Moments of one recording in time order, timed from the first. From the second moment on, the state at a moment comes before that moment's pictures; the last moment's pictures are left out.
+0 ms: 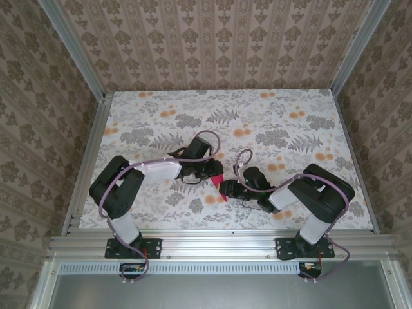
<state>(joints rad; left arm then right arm) -0.77 1.74 0.95 -0.13 0.34 -0.85 0.68 1.69 0.36 0.77 -0.33 0.91</state>
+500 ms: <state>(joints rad) -0.78 1.74 0.96 -0.14 0.34 -0.82 0.68 1.60 0.40 0.54 -0.27 0.89</state>
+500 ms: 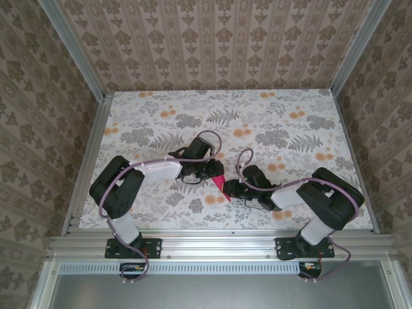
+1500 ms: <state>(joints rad) -0.78 1.66 0.94 -0.14 0.34 -0.78 0.66 1.62 0.42 0.55 -0.33 0.97</state>
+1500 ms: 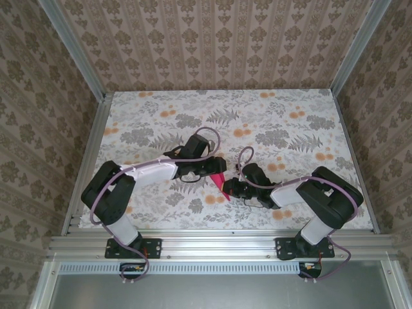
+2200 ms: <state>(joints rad) -0.81 1.75 0.95 -0.12 0.32 -0.77 0.63 1.66 0.40 0.65 -0.36 1.06</state>
